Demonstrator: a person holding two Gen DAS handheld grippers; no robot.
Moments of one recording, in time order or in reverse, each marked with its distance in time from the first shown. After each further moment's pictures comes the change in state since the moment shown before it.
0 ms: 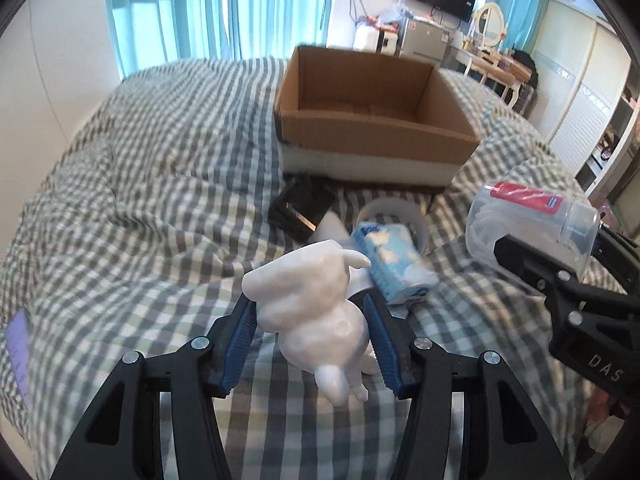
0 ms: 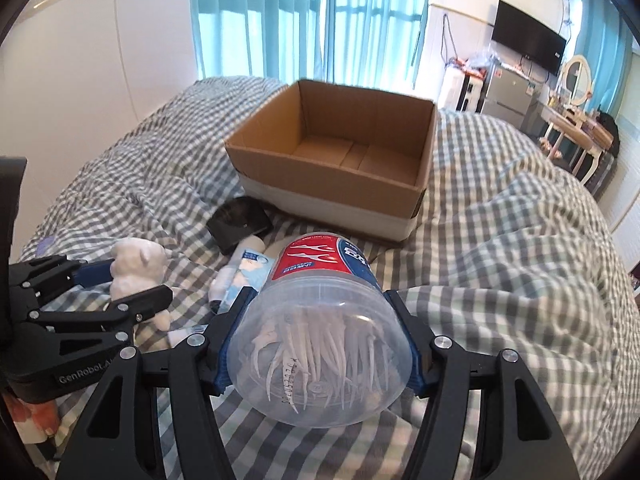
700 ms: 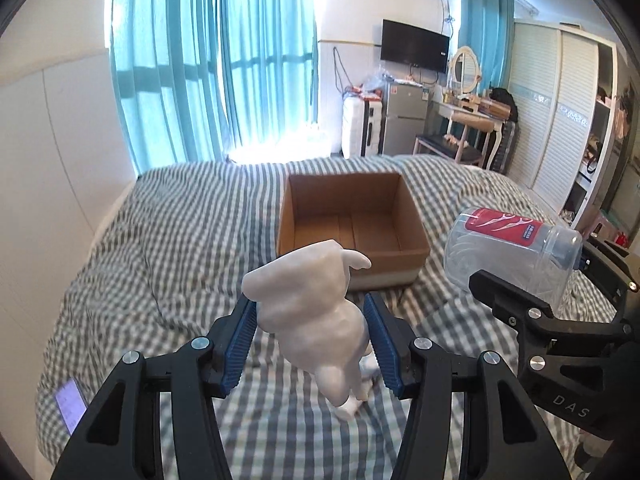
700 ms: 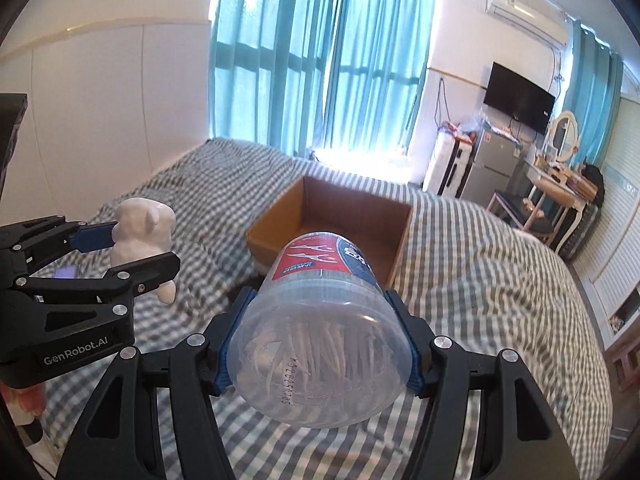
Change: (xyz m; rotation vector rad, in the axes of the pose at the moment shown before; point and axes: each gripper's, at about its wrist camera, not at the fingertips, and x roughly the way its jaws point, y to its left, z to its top) left arm -0.107 -0.018 0.061 0.084 -0.258 0.029; right arm -0.096 0.013 0.056 -0.077 -0.201 -0.043
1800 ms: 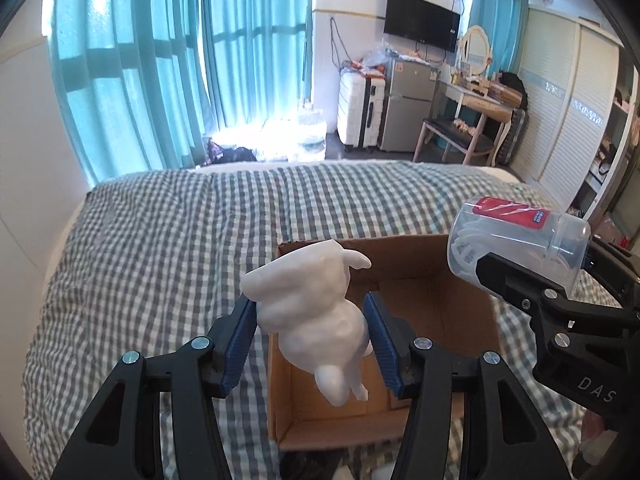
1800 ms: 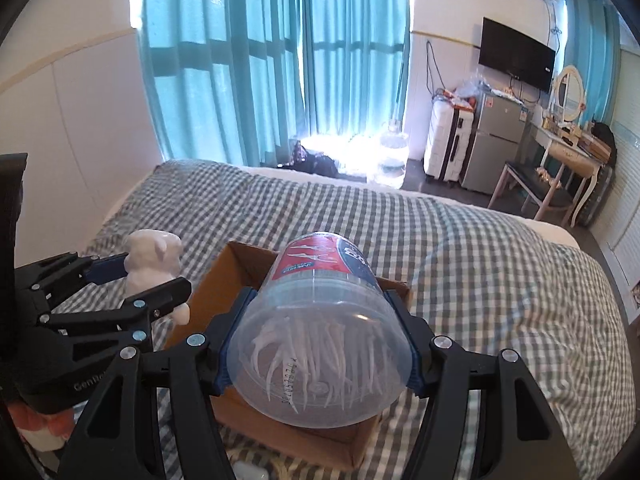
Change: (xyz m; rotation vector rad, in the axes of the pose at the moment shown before) left arm 0.220 0.012 0.130 0.008 0.128 -0.046; right arm 0.220 -0.096 0.116 0.152 0.117 0.031
